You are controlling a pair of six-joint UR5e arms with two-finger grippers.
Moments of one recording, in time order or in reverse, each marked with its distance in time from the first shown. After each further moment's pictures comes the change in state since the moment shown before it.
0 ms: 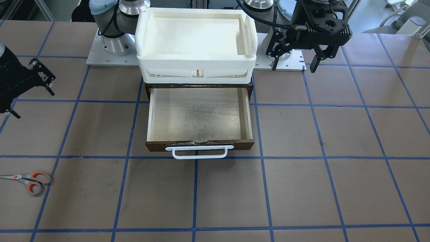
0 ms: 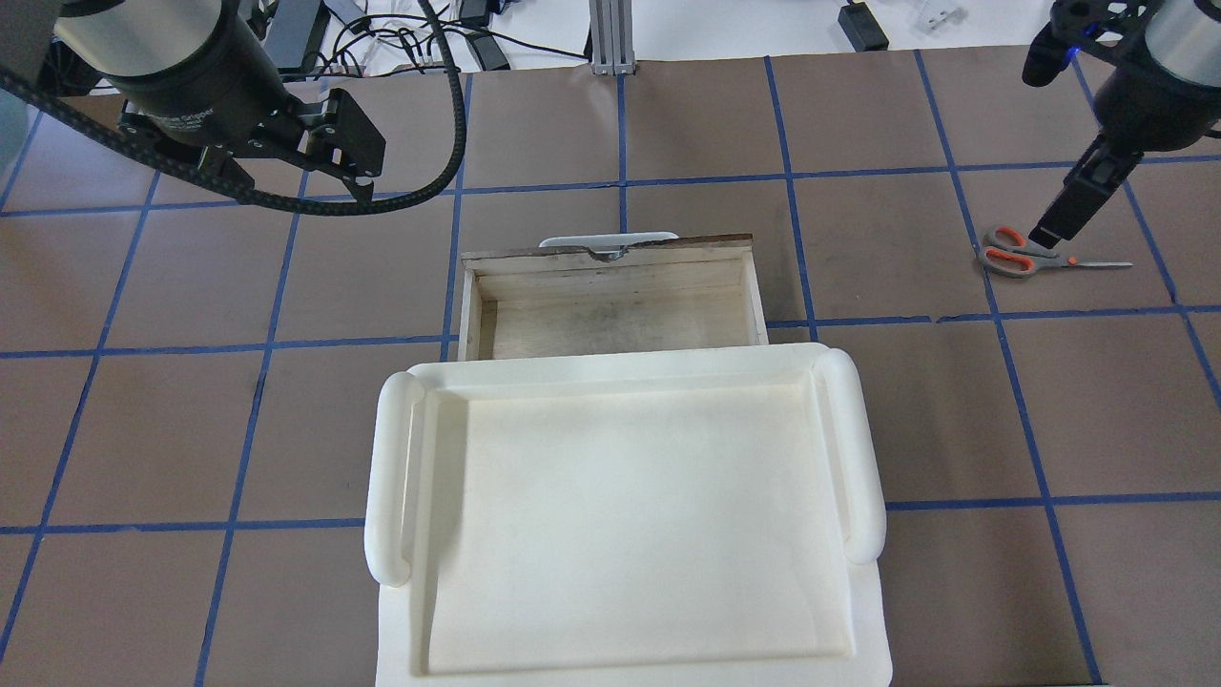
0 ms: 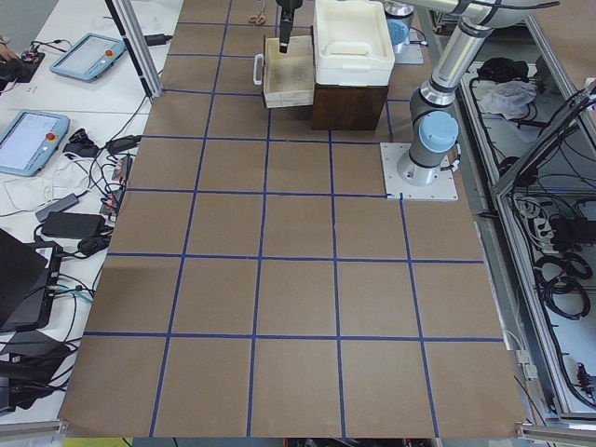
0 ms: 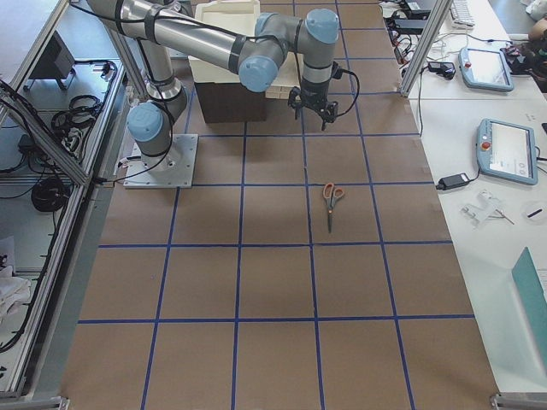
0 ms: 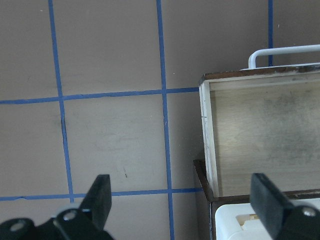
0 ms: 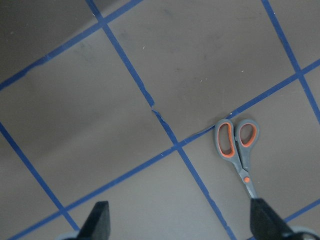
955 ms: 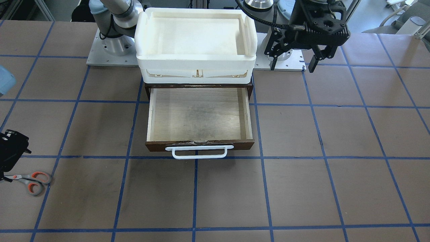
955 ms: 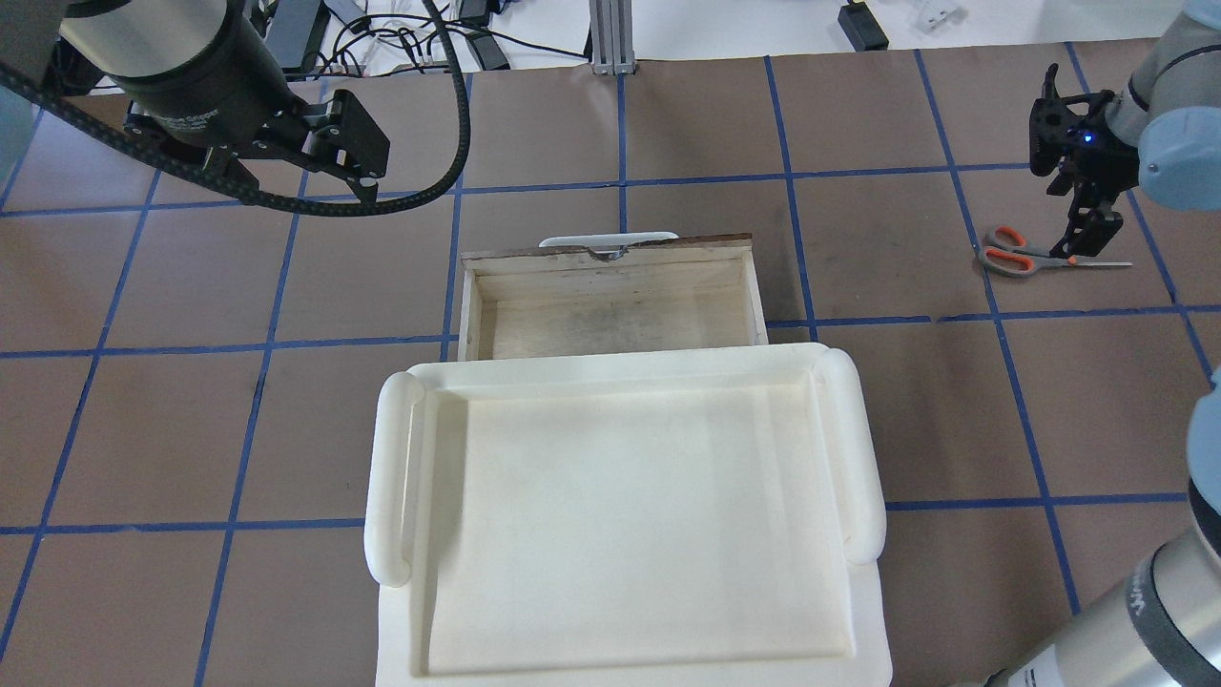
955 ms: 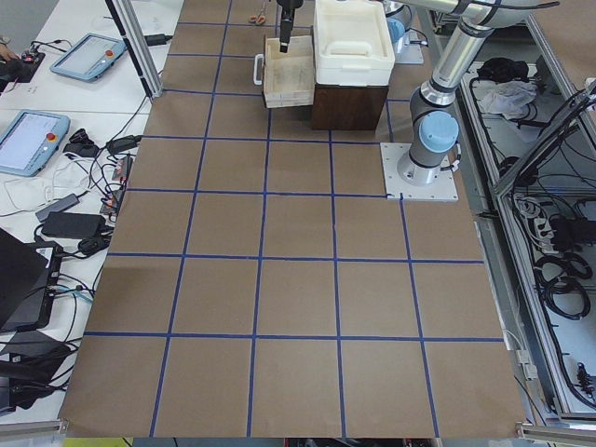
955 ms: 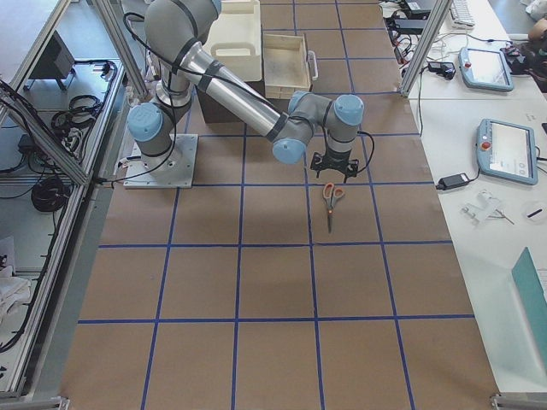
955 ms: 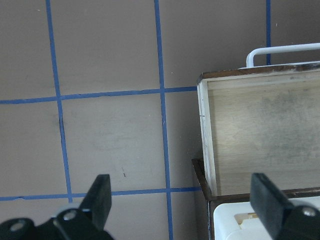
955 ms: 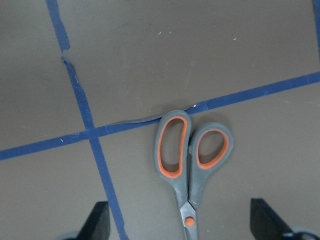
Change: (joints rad) left arm -0.004 -0.001 0.000 0.000 -0.004 -0.001; right arm -0.072 0.323 -0.011 -0.314 0.000 -0.352
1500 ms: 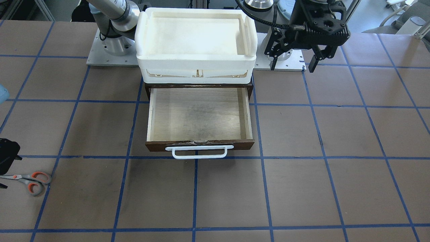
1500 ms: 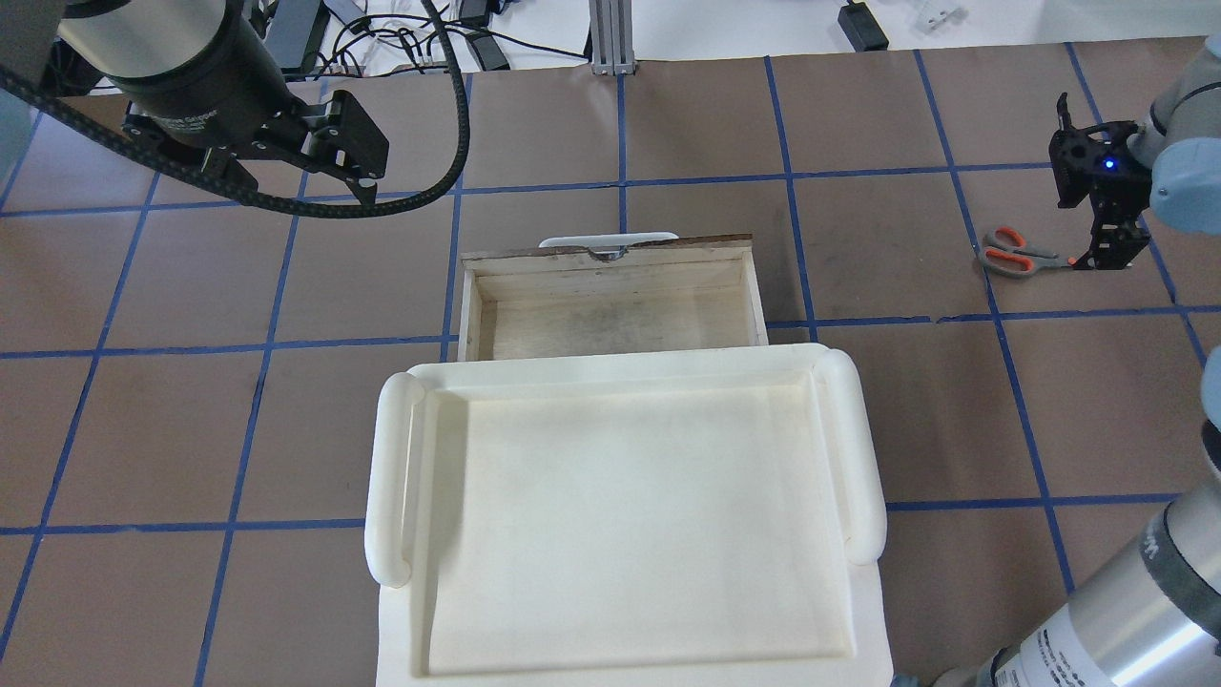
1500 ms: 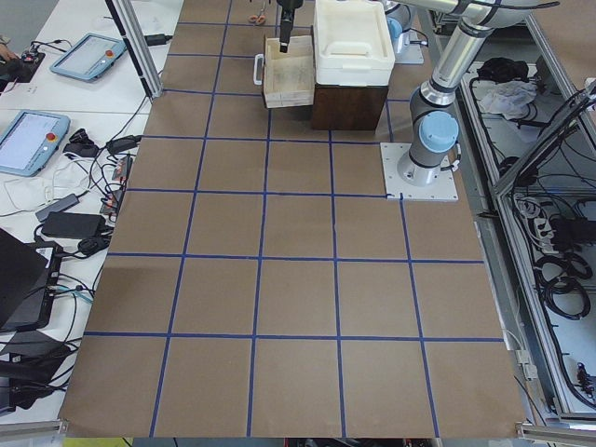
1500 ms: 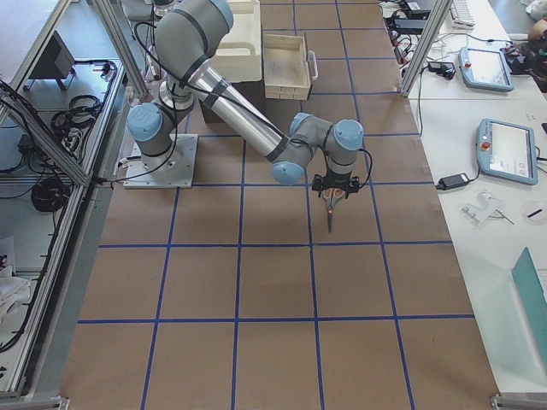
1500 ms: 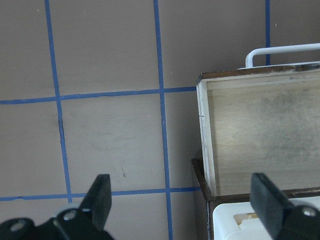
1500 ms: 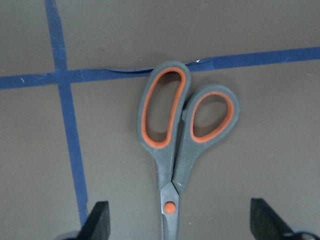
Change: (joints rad) left arm 0.000 0.001 0.000 -0.001 0.002 0.001; right arm -0.066 0.084 -0.008 -0.092 0.026 -0.208
